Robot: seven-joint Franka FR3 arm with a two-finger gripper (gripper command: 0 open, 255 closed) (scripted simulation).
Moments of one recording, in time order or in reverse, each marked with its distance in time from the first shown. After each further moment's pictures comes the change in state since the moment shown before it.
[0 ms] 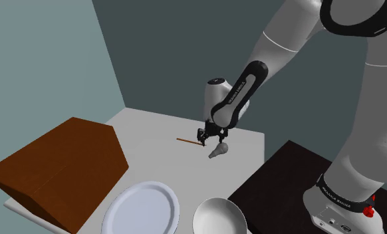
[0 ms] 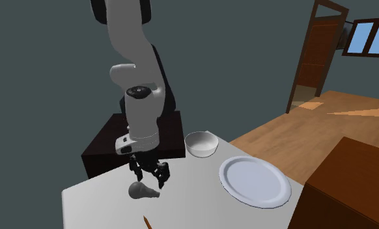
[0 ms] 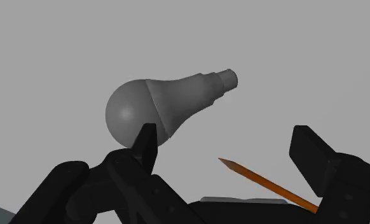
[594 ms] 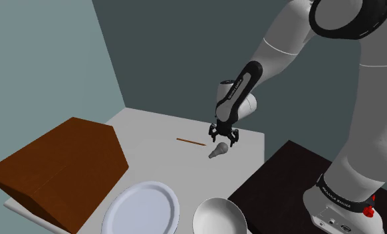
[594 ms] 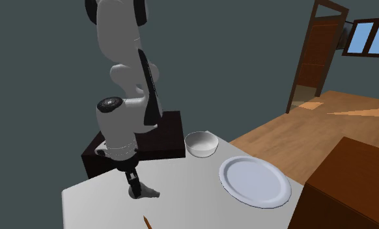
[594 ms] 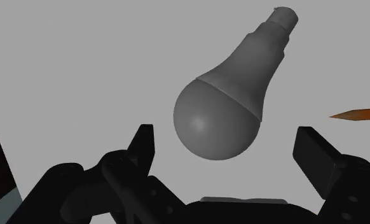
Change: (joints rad) arm -0.049 0.046 -0.078 -0.020 0.205 0.001 0.323
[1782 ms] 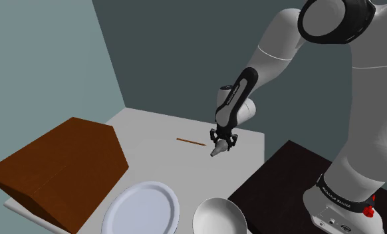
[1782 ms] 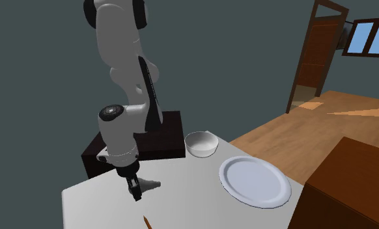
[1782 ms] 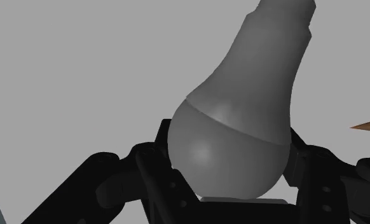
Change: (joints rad) arm -0.002 0.070 0.001 0.013 0.005 0.056 -0.003
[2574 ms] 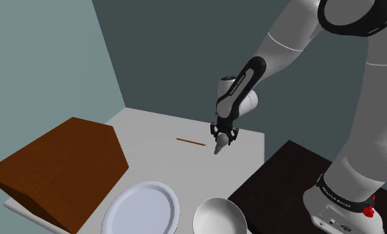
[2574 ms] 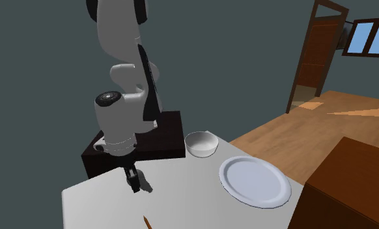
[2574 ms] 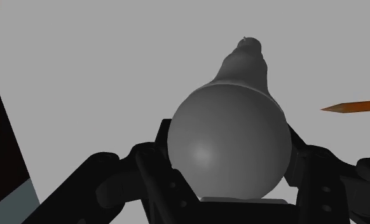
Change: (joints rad) arm 0.002 -0.120 -0.004 -0.024 -0.005 -0.095 0.010
